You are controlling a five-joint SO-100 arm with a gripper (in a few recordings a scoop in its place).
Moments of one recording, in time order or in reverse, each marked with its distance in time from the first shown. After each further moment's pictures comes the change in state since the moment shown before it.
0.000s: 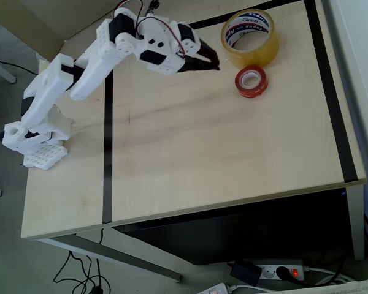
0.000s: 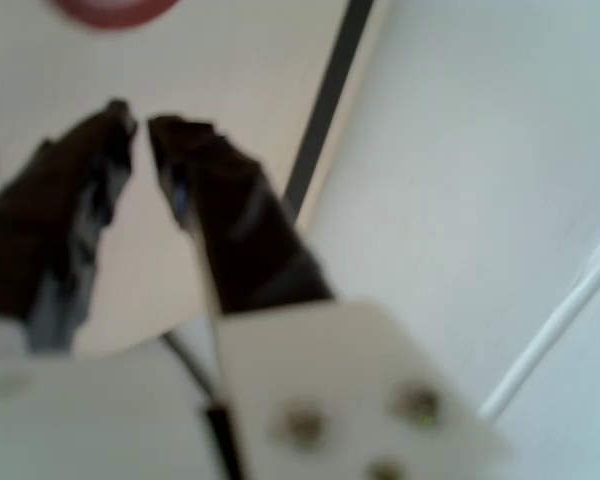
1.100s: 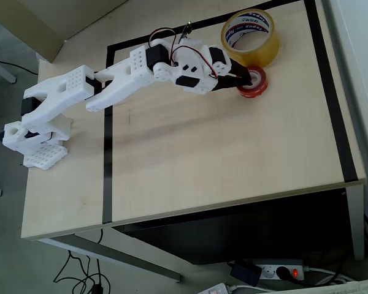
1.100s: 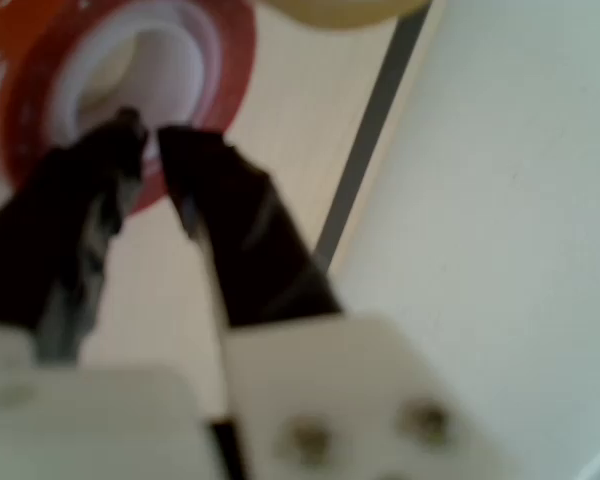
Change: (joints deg) arm 1.0 -17.6 0.0 -24.6 0.0
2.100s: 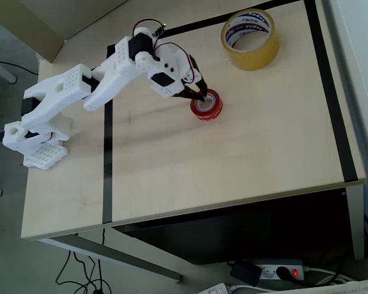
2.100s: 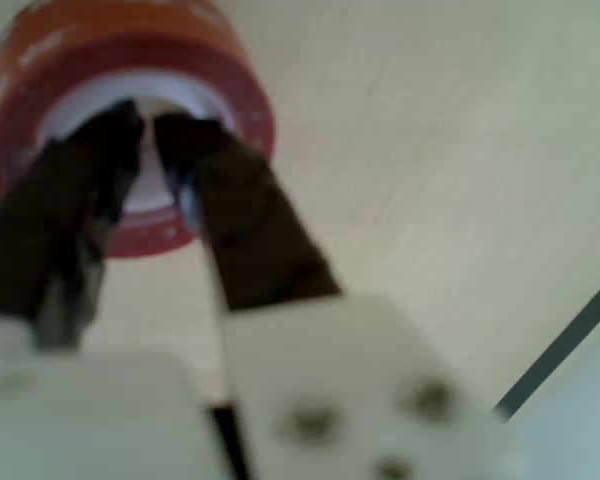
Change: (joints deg) arm 0.5 3.3 -10.8 43.0 -4.5
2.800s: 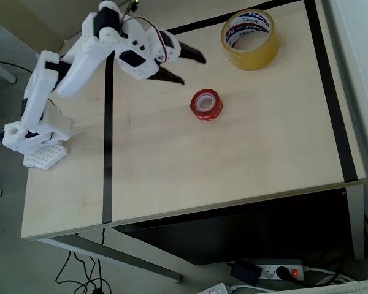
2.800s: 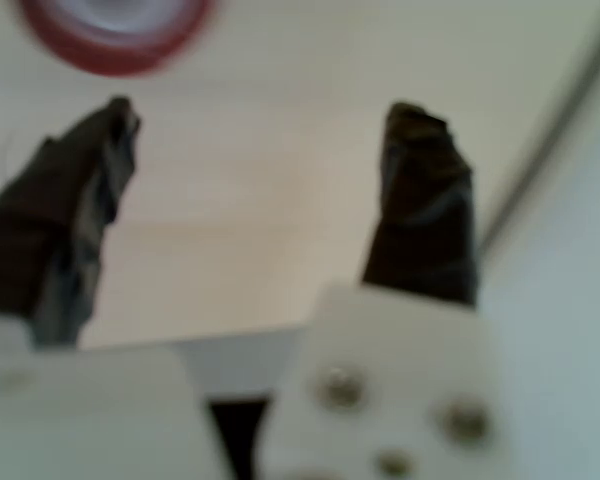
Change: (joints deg) arm 0.7 27.4 25.0 3.6 -0.4
